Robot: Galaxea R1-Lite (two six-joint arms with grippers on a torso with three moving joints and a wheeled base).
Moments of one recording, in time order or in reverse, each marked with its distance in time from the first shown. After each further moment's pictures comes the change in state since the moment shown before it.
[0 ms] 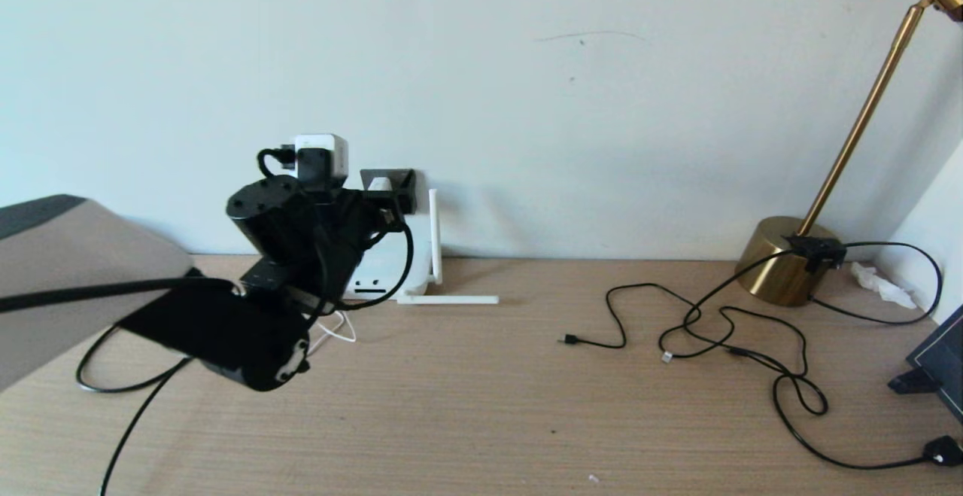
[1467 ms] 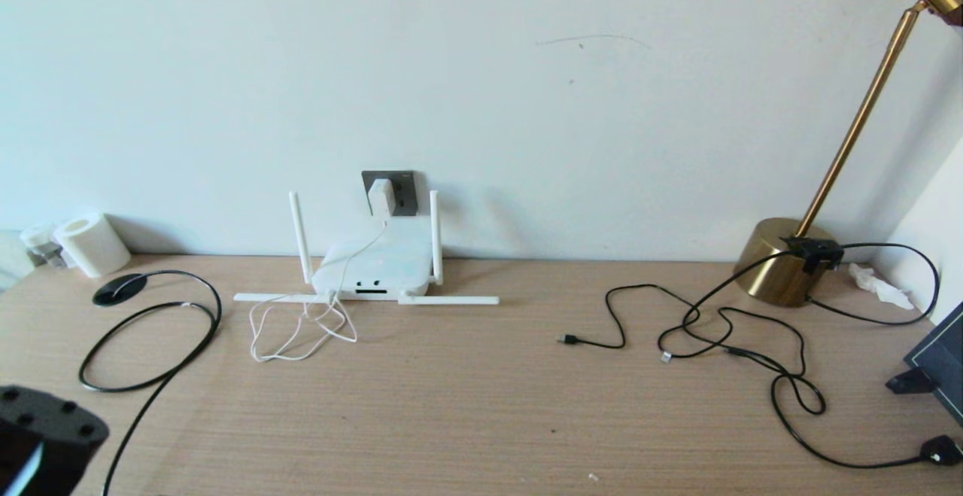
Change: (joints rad) left arm -0.045 -0.893 0.399 1.837 -0.370 0.827; right arm 0.000 0.000 0.000 0.000 0.000 0.000
